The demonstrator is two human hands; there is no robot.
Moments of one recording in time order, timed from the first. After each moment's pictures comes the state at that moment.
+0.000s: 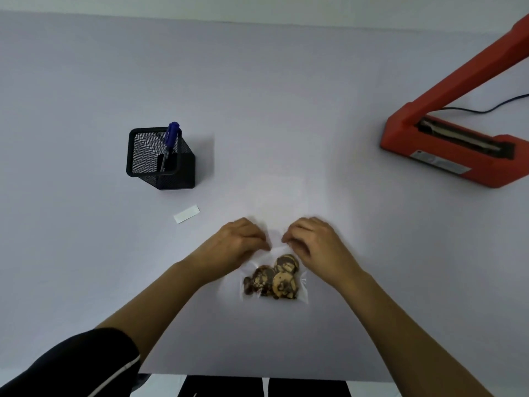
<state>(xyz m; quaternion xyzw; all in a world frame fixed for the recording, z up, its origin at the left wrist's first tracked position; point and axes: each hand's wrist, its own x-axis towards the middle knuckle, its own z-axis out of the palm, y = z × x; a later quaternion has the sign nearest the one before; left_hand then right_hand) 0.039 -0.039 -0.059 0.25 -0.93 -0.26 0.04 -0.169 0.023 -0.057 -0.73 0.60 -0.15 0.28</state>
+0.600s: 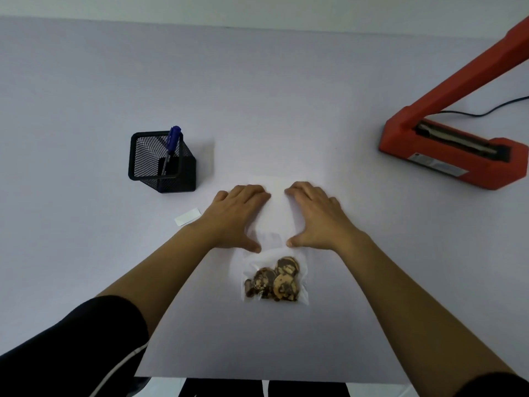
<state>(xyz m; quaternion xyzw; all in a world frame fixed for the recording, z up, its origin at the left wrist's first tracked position) 0.021 -0.084 -0.043 0.37 -0.89 -0.23 -0.15 -0.178 -0.030 -0.035 -0.70 0.65 0.05 0.29</state>
